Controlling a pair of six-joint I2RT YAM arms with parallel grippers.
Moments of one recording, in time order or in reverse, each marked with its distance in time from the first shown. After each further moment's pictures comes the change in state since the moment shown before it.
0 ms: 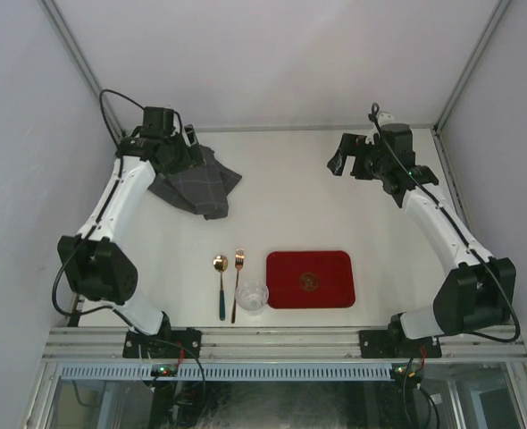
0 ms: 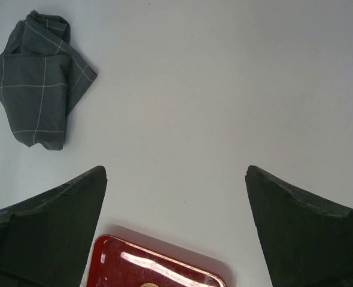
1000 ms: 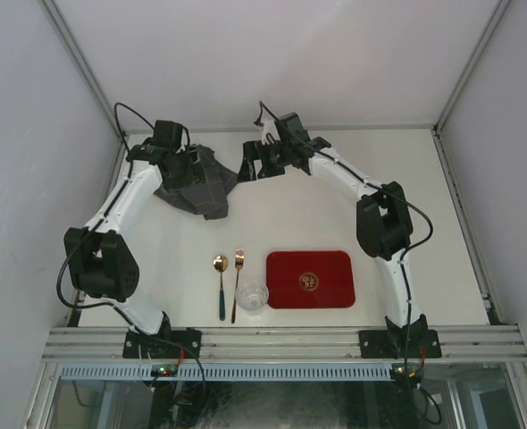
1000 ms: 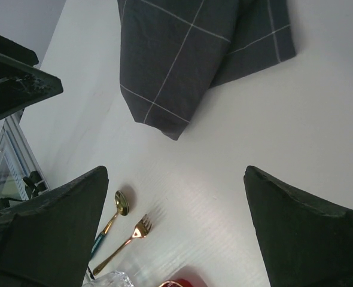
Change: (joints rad) left arm -0.013 0.064 -0.087 -0.037 -0.052 -0.005; right arm 0.336 0.761 0.693 -0.077 -0.367 -0.008
